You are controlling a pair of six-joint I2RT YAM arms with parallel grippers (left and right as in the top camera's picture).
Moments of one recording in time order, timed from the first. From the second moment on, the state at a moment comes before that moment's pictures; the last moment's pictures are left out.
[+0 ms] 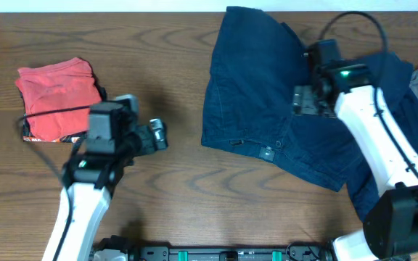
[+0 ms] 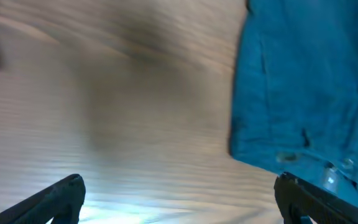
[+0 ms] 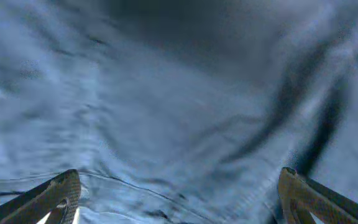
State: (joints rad) left arm -0.13 1.13 0.81 -0.60 0.21 -0.36; right arm 0.16 1.68 1.40 -1.09 0.29 0.36
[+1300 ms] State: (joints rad) left arm -0.15 1.58 0.86 -0.03 0.33 -0.58; right arm 0.00 1.68 1.40 -1.21 0.26 0.38
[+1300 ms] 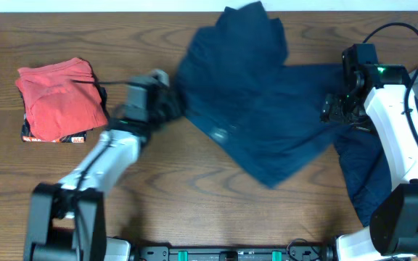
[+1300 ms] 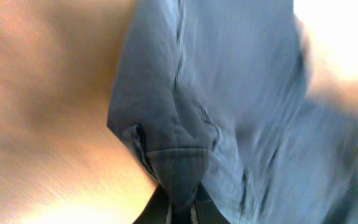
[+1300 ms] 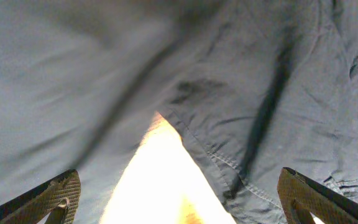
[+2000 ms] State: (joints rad) left arm -0.14 1.54 1.00 -0.98 0.44 -0.60; right arm -0.01 1.68 1.40 -1.21 0.22 0.38
